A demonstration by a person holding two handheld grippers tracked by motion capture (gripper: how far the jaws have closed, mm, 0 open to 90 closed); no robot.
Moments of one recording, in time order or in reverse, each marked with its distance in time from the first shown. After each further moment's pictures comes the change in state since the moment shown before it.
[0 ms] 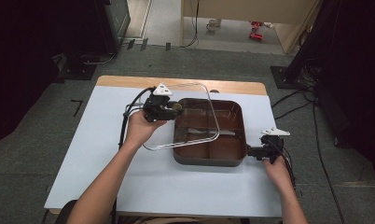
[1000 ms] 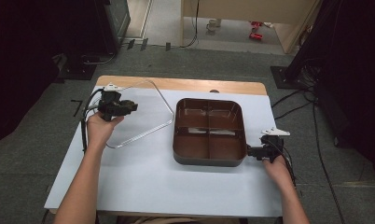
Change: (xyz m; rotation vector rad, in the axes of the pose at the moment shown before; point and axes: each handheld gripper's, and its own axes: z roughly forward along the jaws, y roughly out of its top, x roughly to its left) left arm 0.109 -0.075 -0.051 0.055 0.222 -0.256; right arm 0.000 0.000 0.000 -0.001 0.000 -0.001
